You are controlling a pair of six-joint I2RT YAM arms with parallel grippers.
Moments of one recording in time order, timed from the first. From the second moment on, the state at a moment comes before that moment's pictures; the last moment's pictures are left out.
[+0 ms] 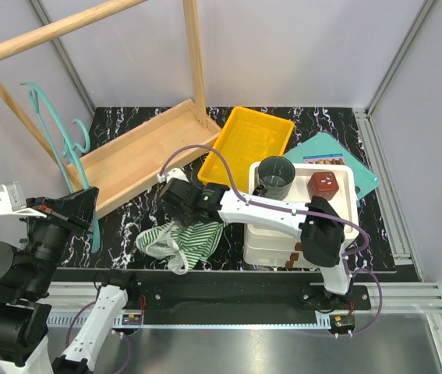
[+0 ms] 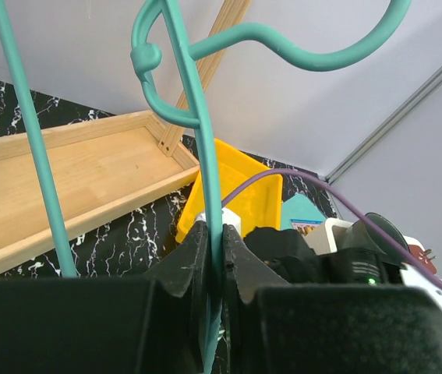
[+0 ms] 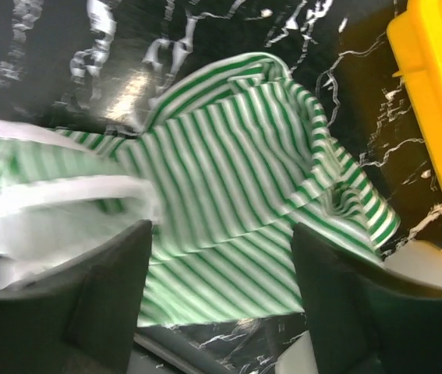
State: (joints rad) left arm -0.15 0.49 1.48 -0.95 0.02 -0.48; right arm 1.19 1.97 1.73 -0.71 0.32 0.36
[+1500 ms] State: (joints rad) left arm -0.15 0.46 1.46 -0.95 -0.02 -0.47; right arm 1.22 1.93 1.62 -0.62 0.22 0.42
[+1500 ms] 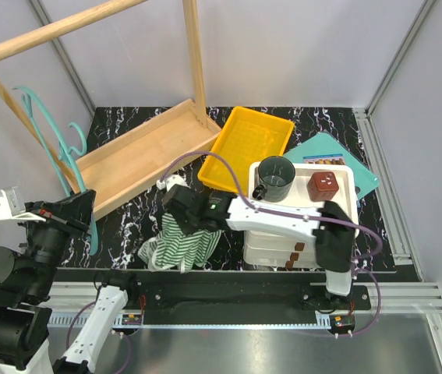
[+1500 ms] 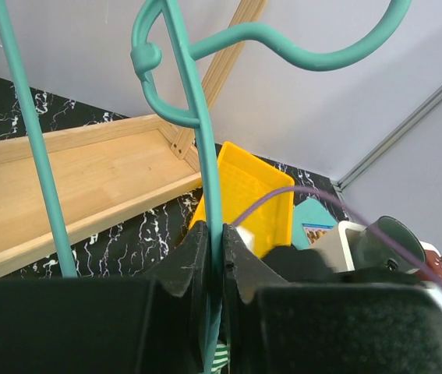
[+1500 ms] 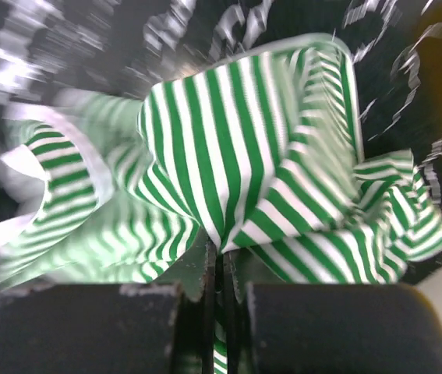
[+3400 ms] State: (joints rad) left arm -0.15 0.46 1.34 -0.92 0.01 -0.47; right arm 0.50 1.95 2.44 -0.92 -0.17 -0.36
